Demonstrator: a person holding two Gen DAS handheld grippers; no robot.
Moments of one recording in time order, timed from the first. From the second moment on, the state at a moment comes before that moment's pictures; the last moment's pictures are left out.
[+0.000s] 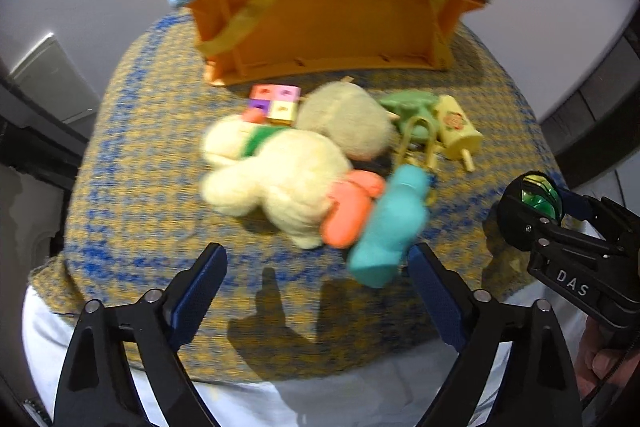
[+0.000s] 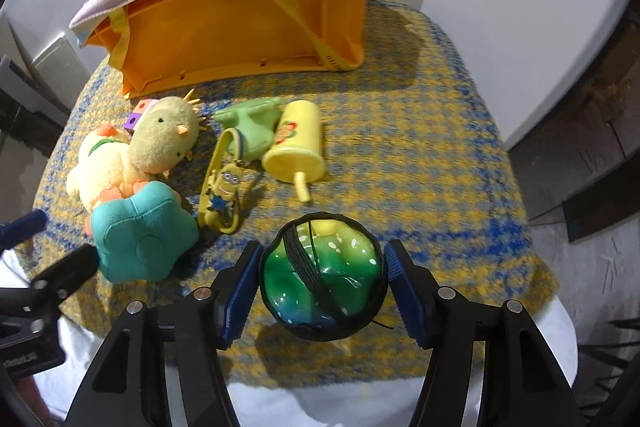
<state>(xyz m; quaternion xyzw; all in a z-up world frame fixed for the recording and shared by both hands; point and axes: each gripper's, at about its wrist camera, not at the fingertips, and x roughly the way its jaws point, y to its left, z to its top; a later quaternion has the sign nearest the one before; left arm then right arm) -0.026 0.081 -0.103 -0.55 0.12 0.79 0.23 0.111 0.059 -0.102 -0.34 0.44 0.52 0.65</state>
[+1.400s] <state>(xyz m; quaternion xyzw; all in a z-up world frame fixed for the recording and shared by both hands) -0.046 0.077 -0.039 -0.51 0.10 0.80 0.30 0.114 0.039 -0.026 -0.28 0.40 0.55 0.68</state>
